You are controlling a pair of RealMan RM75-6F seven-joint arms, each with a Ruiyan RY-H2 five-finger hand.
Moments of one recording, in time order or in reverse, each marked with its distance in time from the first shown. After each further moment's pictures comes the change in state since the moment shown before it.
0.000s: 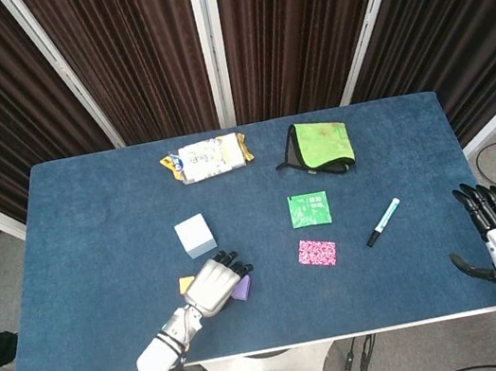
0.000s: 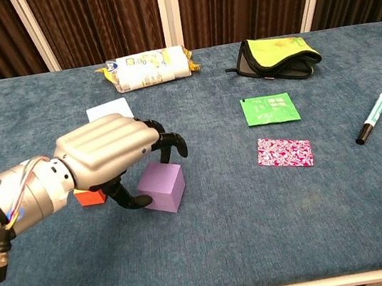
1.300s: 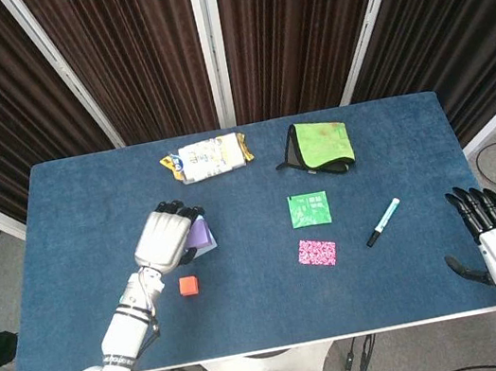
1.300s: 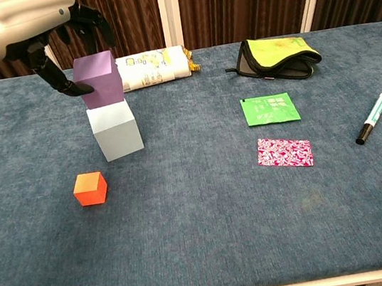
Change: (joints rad) left arm -0.073 0.287 -0.219 -0.395 -0.501 0.167 0.280; right arm 0.001 -0.017 -0.005 -0.003 -0.006 -0.004 -0.042
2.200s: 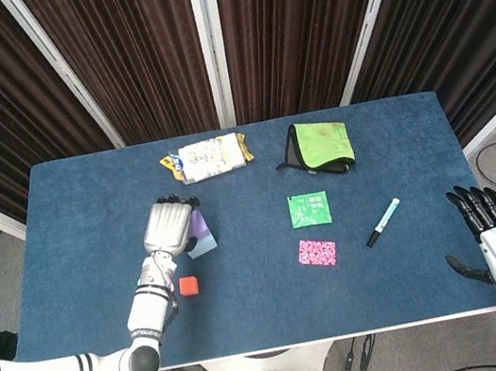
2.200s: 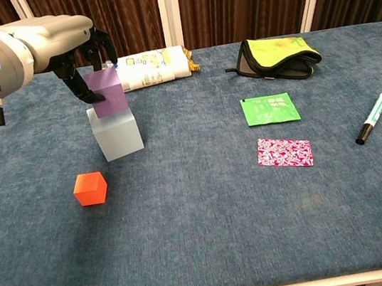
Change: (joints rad) left arm -0.151 -0.132 -0.006 0.147 -0.290 0.089 0.063; right arm 0.004 0.005 0.001 -0.002 0.004 -0.007 0.004
